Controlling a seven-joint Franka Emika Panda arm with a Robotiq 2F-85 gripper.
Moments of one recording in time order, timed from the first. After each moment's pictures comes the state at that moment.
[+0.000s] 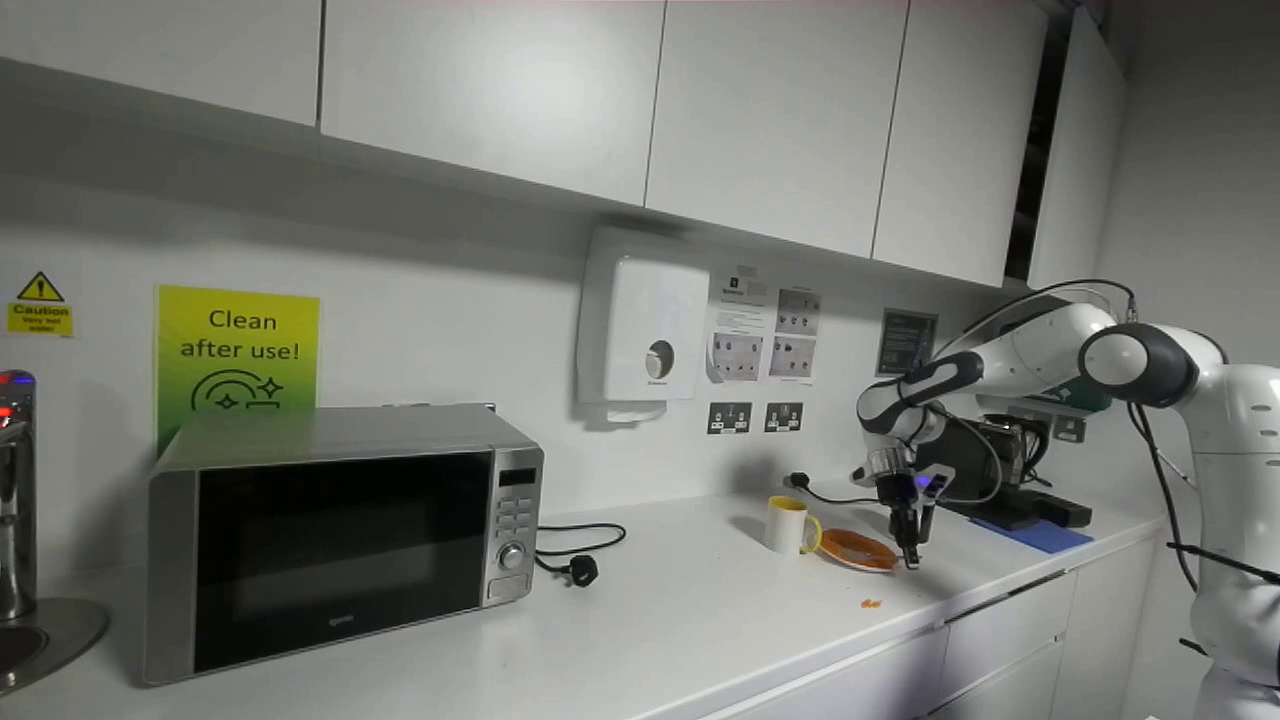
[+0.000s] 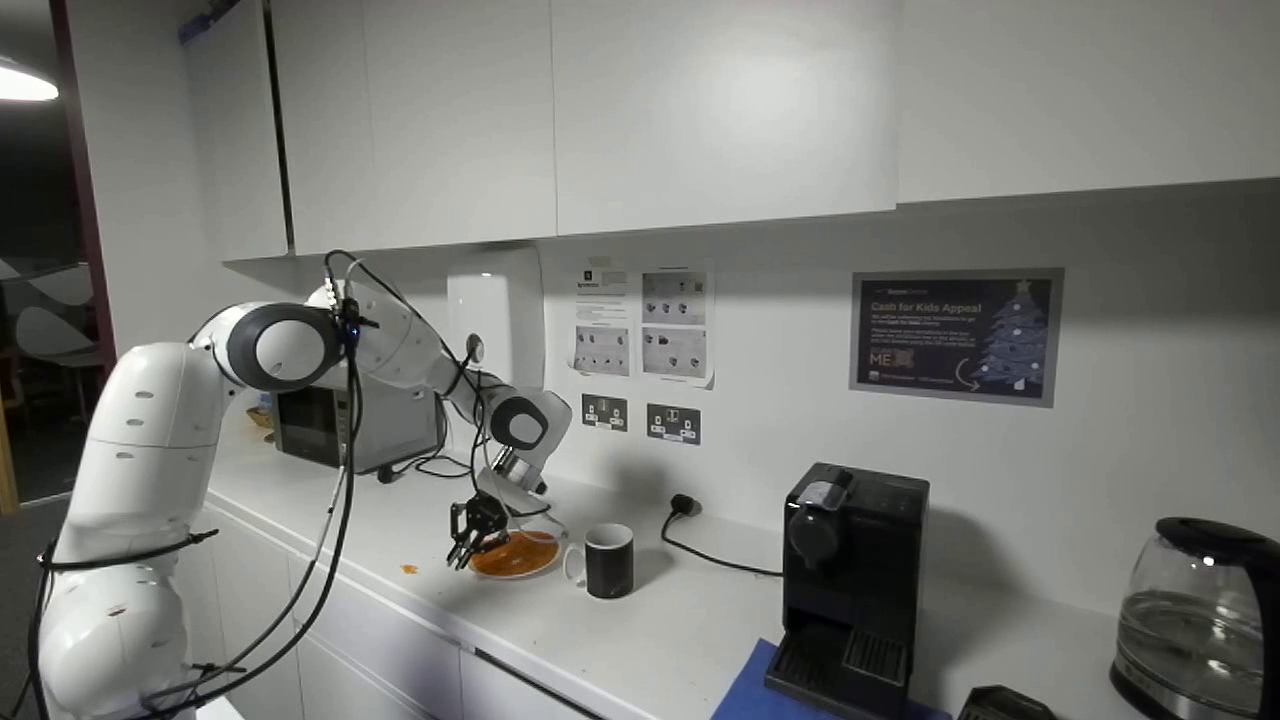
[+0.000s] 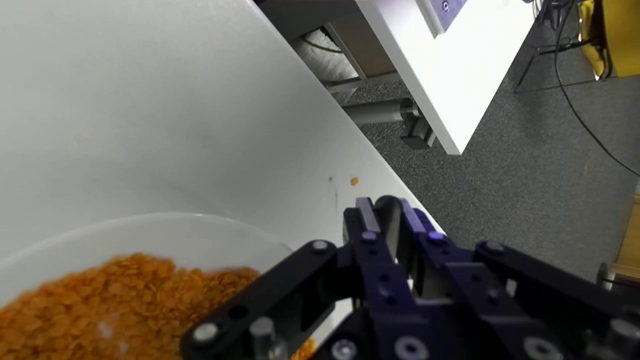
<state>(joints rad) -0.10 0.28 0.01 -1.93 0.20 1.59 -0.99</state>
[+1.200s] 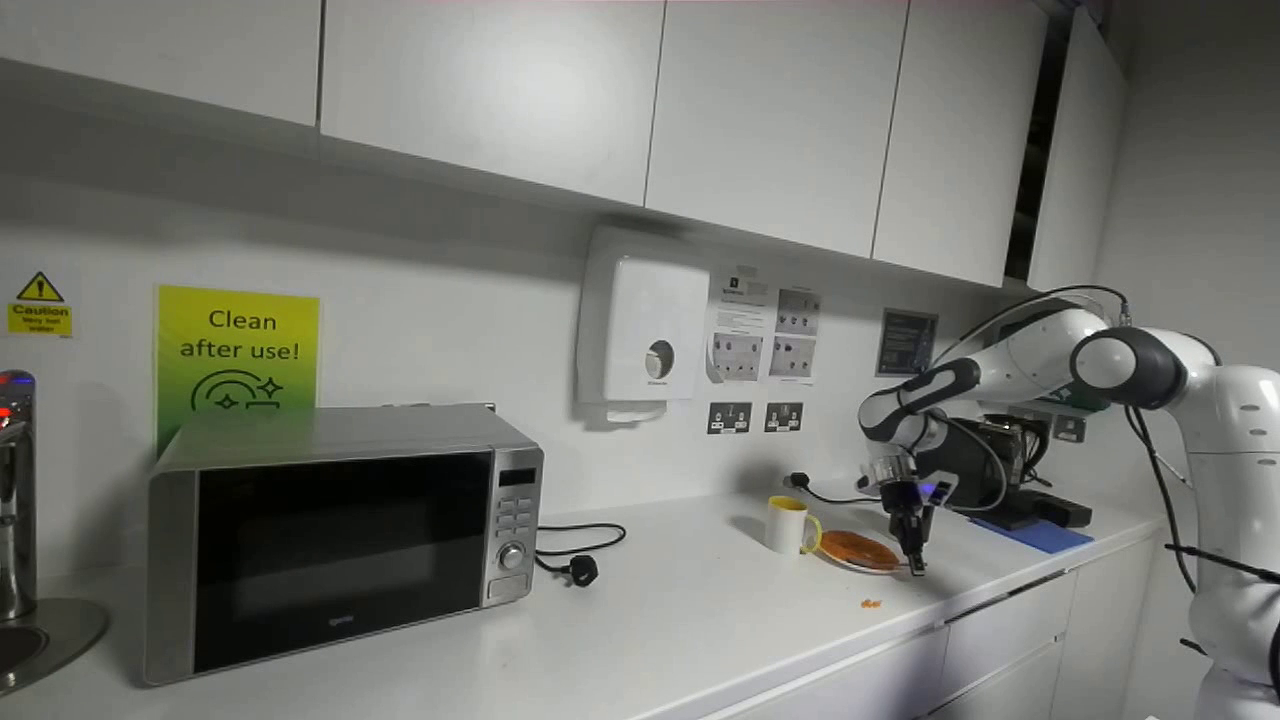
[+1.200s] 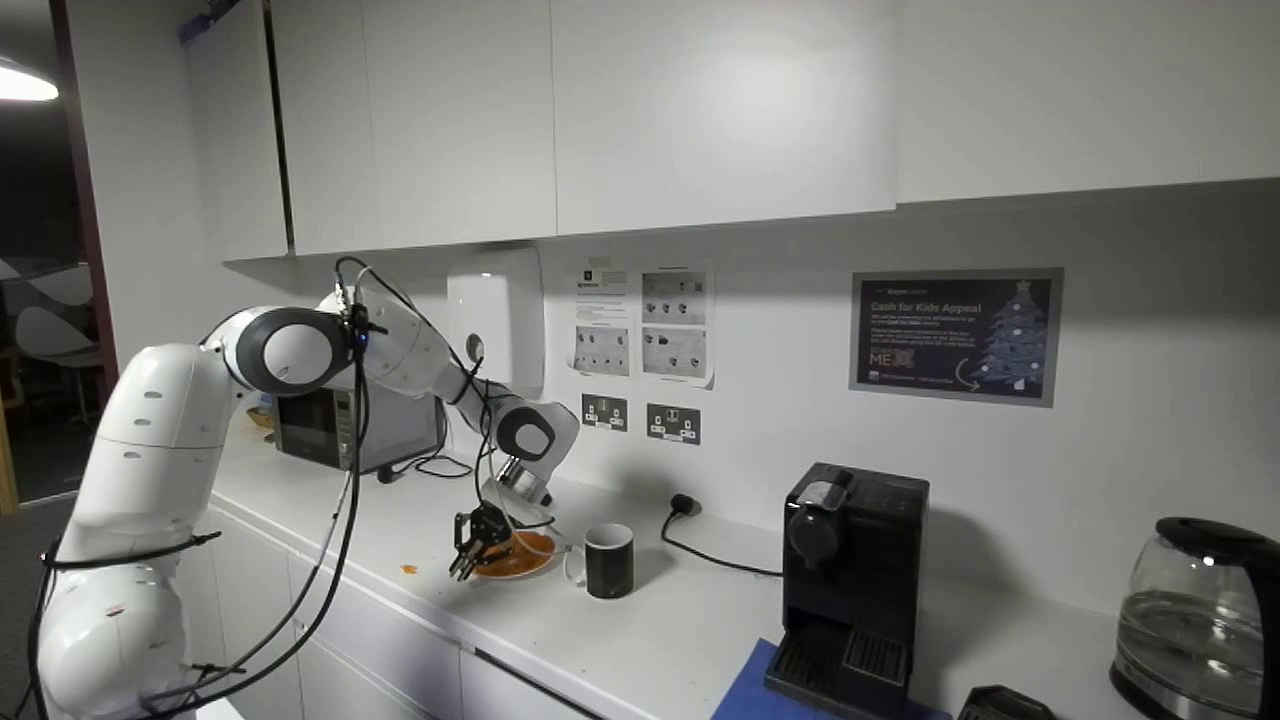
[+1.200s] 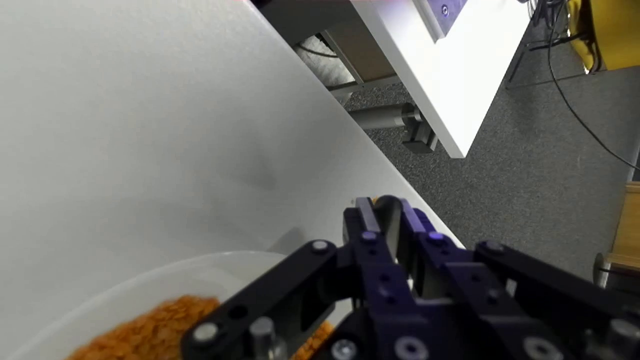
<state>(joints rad) -0.12 0.31 -0.01 -1.93 0.20 1.59 -0.98</state>
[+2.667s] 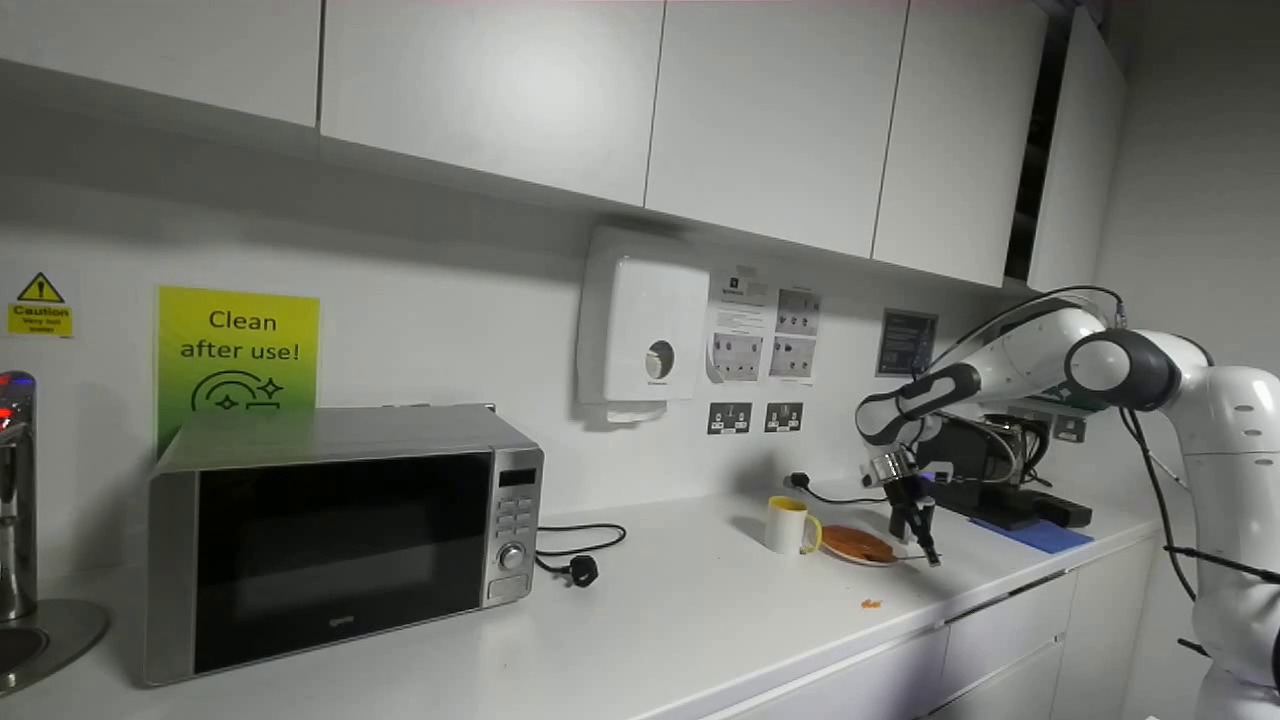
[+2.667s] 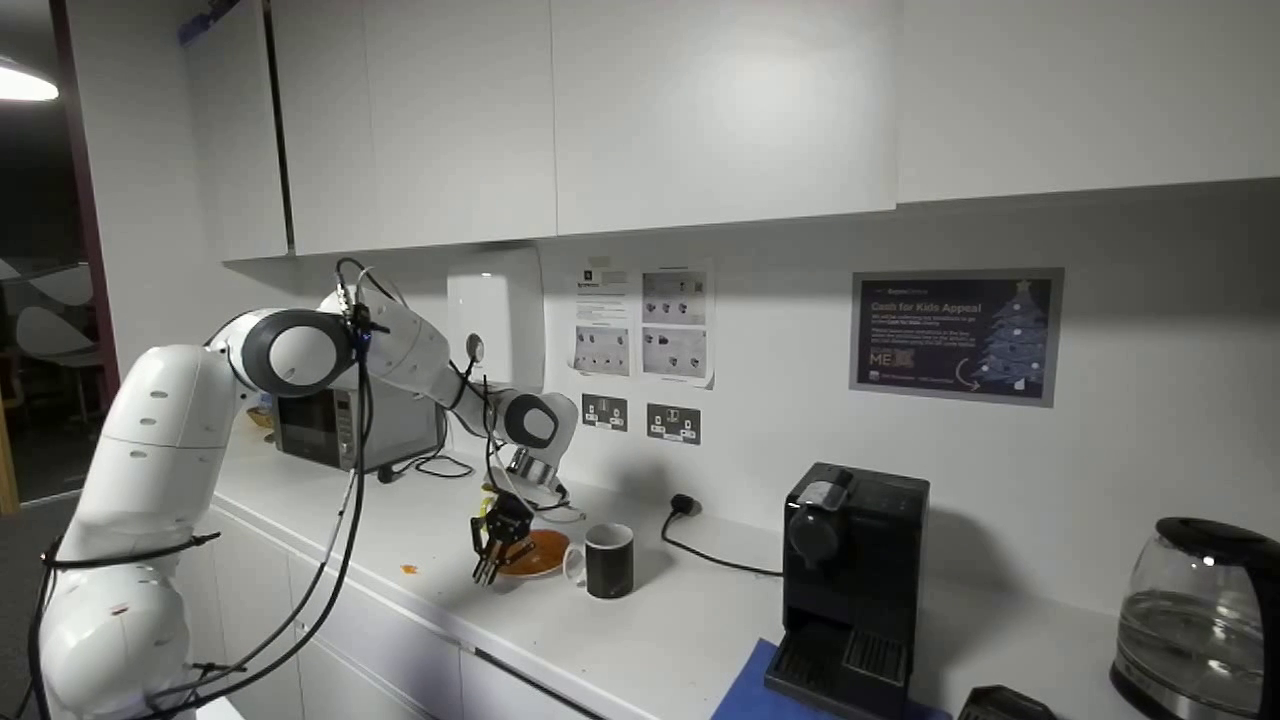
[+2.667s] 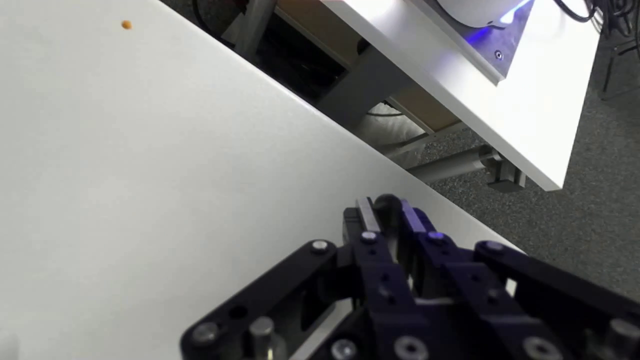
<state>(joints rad) -0.09 0.33 -0.03 -1.87 -0.04 1.57 -0.73</state>
